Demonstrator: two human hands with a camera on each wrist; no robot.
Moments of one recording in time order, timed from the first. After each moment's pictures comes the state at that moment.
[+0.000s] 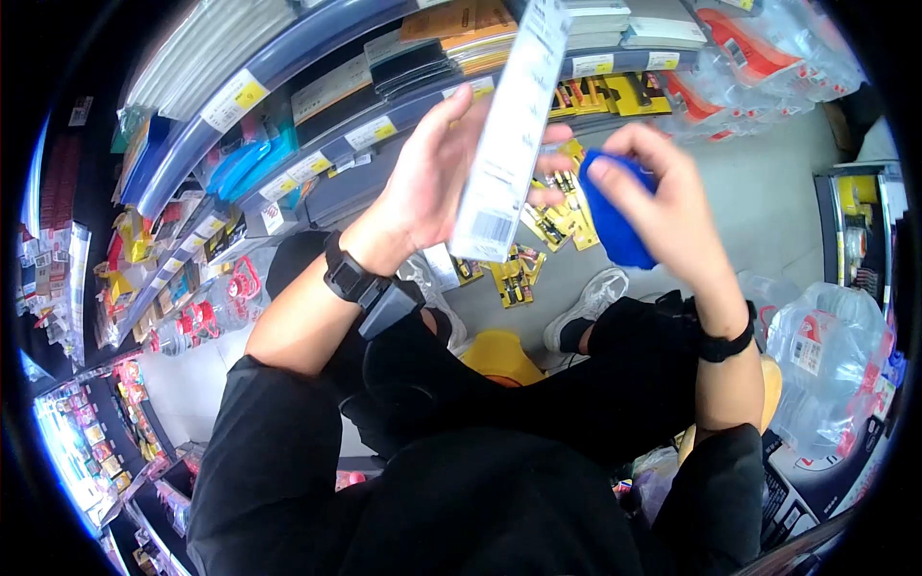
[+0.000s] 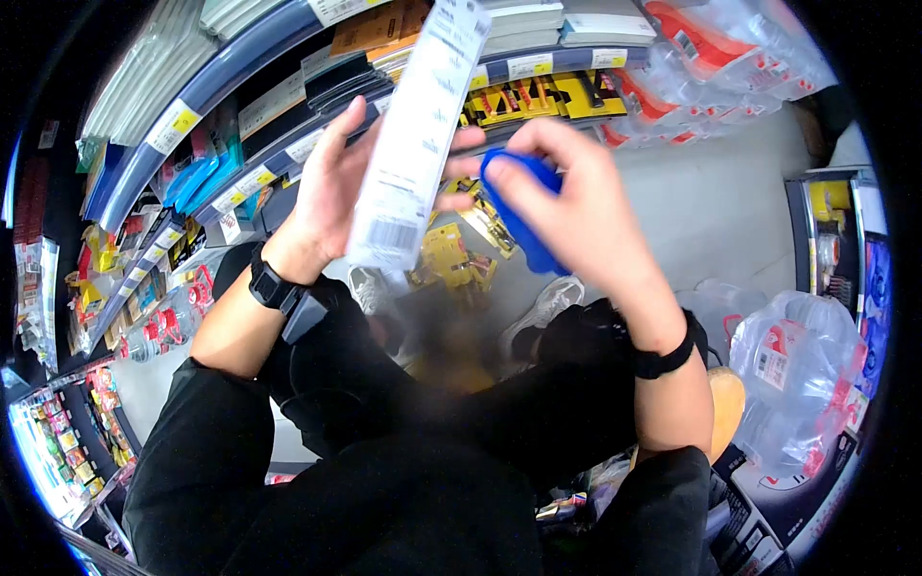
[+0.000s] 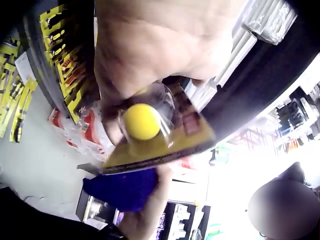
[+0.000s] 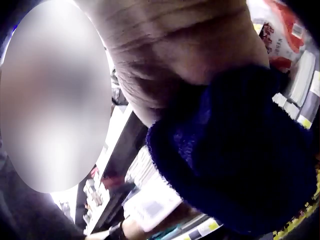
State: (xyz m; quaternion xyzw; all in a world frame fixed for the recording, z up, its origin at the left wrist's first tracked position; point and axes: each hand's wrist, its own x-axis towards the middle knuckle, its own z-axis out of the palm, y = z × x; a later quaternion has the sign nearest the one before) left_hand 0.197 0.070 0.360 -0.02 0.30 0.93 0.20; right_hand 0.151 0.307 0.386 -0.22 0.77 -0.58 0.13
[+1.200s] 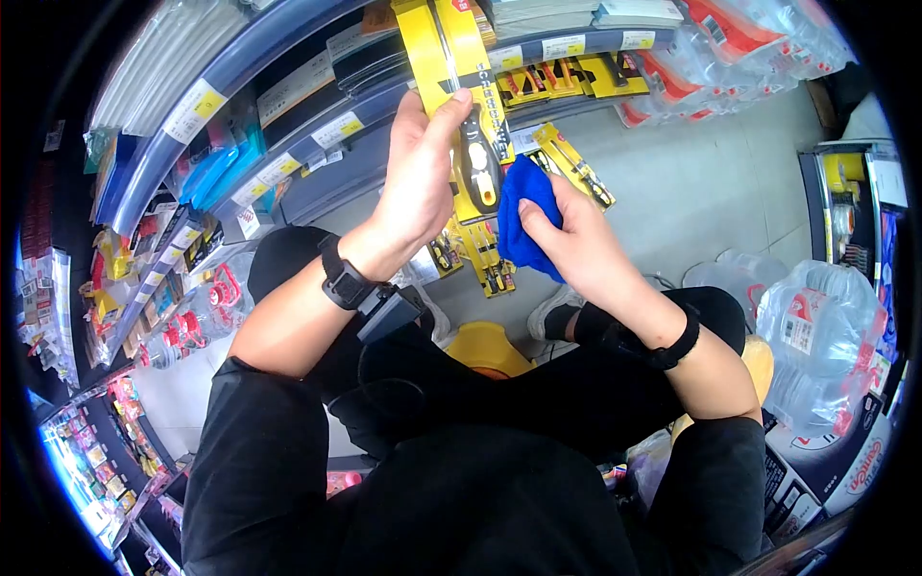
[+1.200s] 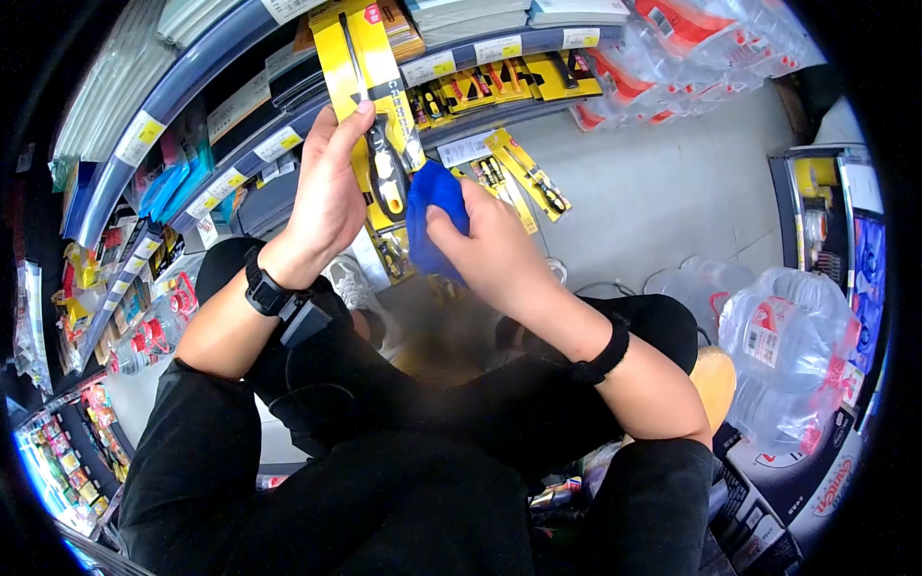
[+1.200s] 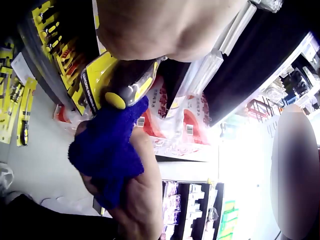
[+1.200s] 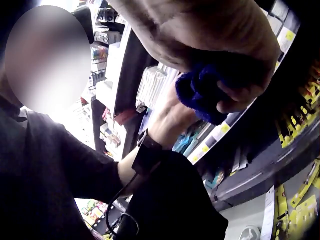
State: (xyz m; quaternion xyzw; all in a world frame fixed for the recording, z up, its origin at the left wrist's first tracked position) left_hand 0.191 0.092 0.329 -0.10 0.49 0.86 -0.06; right_hand 0.199 0.292 0.315 -0.13 0.79 -0.55 0.25
